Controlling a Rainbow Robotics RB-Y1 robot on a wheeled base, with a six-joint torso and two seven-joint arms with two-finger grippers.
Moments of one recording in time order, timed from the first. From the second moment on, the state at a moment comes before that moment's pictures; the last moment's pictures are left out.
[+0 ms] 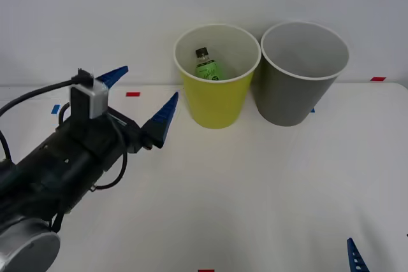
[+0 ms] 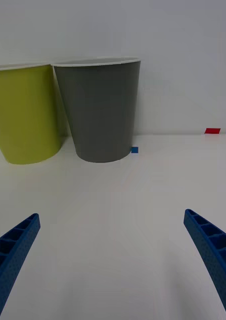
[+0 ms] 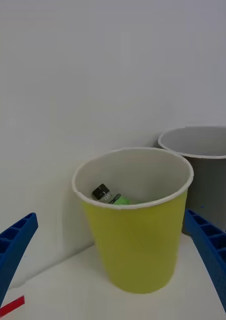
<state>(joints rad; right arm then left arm) 1.06 -0.46 0.15 -2.05 -0.15 -0.66 1.40 0.21 0.51 -0.23 -2.37 0.51 0.30 -1.79</state>
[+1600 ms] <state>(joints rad) 1.06 -0.46 0.15 -2.05 -0.15 -0.66 1.40 0.87 0.45 -0.30 -2.03 0.29 -0.52 -1.74</state>
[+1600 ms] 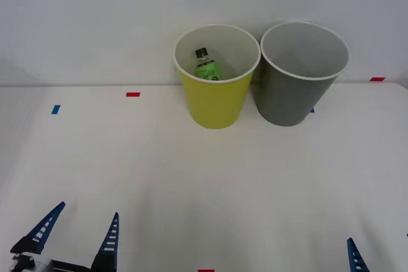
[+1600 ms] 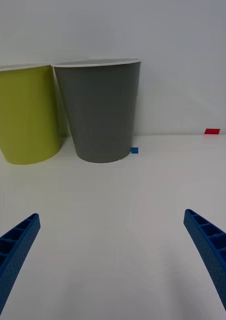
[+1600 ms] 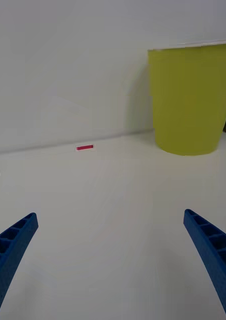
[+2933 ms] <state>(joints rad) 1.06 -0.46 0.15 -2.05 -0.15 -0.66 1.40 0.97 0.44 -0.28 -1.97 0.28 -0.63 -1.80</state>
